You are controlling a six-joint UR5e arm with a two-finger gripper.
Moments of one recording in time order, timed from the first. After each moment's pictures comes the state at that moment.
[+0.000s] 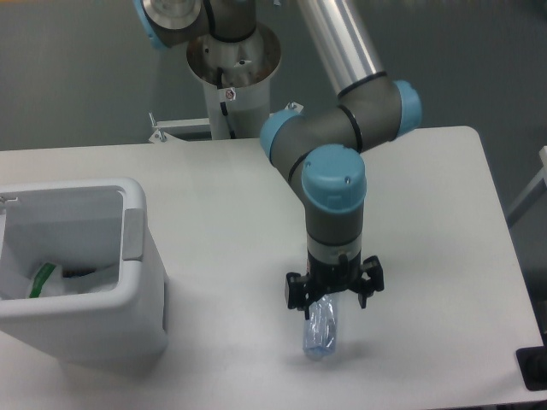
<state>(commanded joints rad) 2.45 -2.13 -1.48 -0.86 1.51 0.27</state>
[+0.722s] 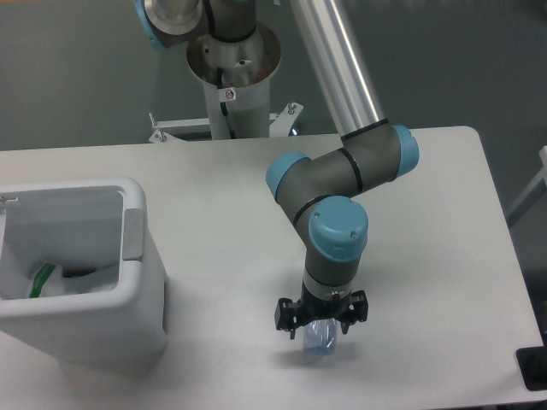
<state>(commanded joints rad) 2.45 -2.22 -1.47 -0.86 1.45 0.36</state>
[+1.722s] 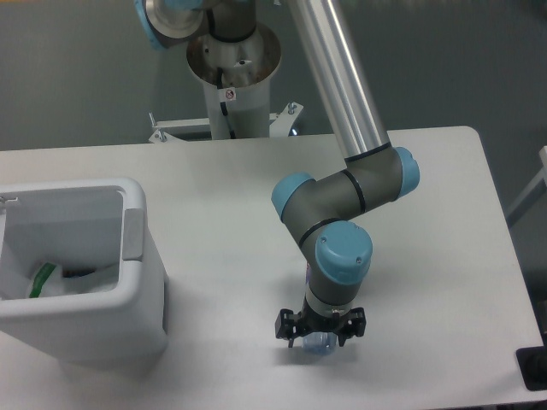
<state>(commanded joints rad) 2.45 -2.28 -1.45 -0.86 1.43 0.41</state>
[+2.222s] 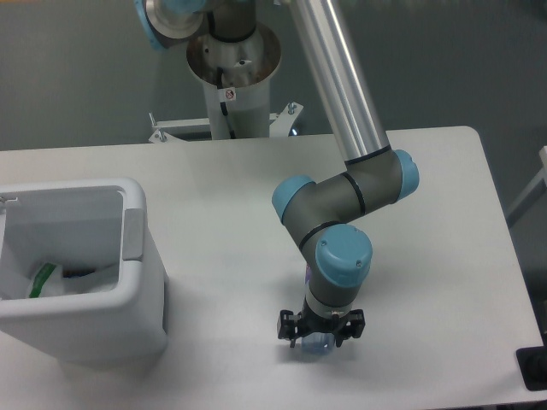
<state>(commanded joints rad) 2.45 -2.28 -1.45 -0.86 1.43 0.41</state>
